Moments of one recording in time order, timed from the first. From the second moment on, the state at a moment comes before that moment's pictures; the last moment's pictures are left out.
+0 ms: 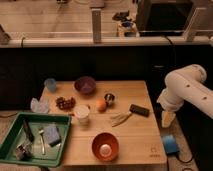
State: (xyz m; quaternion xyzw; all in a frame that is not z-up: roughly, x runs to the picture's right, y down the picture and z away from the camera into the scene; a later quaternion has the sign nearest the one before) arm 0.282 0.108 0.685 -0.28 0.02 0.02 0.96
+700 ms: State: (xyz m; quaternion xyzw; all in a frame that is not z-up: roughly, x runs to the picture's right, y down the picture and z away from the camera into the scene) arm 0.241 0.101 0.694 -0.27 0.02 -0.02 0.96
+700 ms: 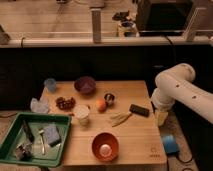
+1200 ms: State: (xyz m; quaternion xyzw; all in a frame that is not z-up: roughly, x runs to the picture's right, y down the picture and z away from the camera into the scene) arm 0.180 0.090 0.710 -0.26 0.01 -0.08 0.96
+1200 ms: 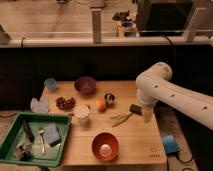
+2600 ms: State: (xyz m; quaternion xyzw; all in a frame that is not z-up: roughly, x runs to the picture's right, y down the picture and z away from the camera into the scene) arm 0.099 0.069 0.767 -0.22 -0.05 -0.15 0.96
